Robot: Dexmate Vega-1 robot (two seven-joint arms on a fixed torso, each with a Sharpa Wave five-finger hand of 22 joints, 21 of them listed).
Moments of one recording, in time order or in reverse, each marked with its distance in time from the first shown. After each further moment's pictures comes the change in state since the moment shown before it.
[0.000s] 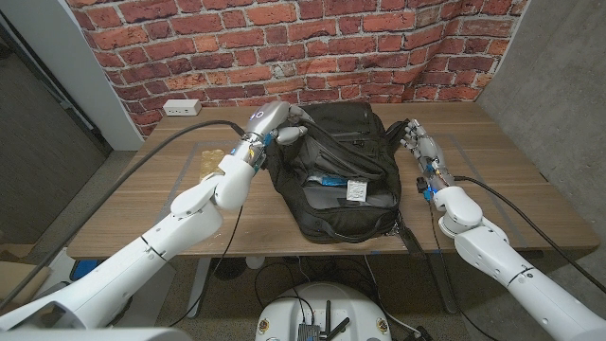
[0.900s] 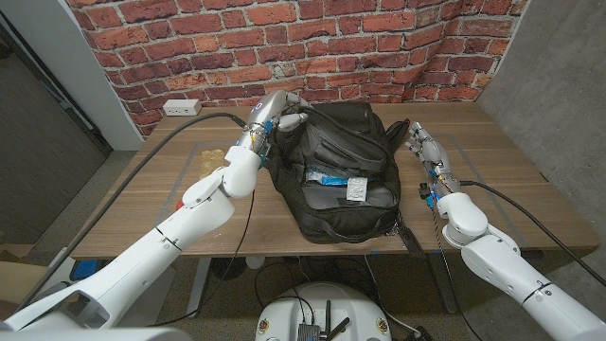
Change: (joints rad) left arm -0.049 -0.082 0.006 0.029 -0.148 0.059 0.020; left_hand -0.001 0.001 0.000 0.000 0.001 0.009 0.010 -0.003 -0.001 0.008 0.003 -0.001 -0.001 0.011 0.000 0.000 0.000 0.005 -0.002 0.000 0.000; right arm -0.118 -0.034 0.044 -0.170 -0.071 -0.071 -0.108; right_hand 0.000 0.000 0.004 -0.004 0.000 0.000 0.000 0.004 0.000 0.000 0.000 0.000 0.000 0.006 -0.006 0.003 0.000 0.004 0.004 0.000 0.000
